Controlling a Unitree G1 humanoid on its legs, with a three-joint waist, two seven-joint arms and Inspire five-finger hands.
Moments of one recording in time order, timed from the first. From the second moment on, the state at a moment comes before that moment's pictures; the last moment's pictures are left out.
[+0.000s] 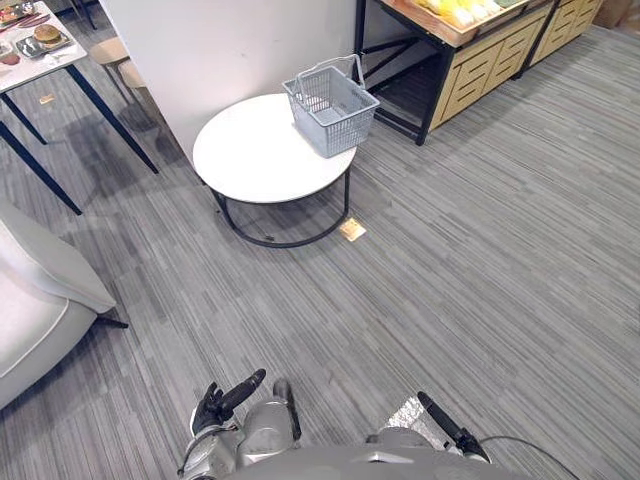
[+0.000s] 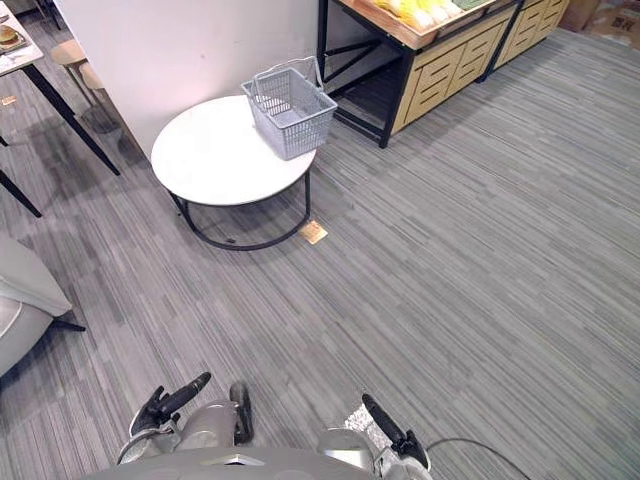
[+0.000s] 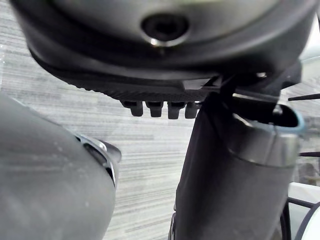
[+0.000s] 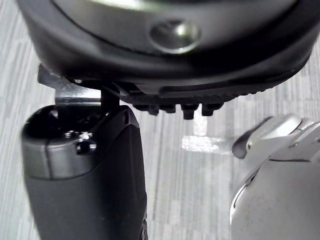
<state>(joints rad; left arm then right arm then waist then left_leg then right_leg) 0.07 0.00 0.38 1.04 -0.32 -0.13 0.07 0.11 -0.03 -0.42 1.10 0.32 -0.05 -0.07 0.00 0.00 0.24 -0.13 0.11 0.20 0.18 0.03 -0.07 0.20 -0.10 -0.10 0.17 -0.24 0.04</state>
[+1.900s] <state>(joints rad) 0.11 0.00 0.39 1.06 -0.31 -0.13 0.06 0.12 -0.07 -0.38 1.13 0.25 -0.07 -0.05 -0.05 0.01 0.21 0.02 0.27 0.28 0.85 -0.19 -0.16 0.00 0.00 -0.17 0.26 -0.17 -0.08</state>
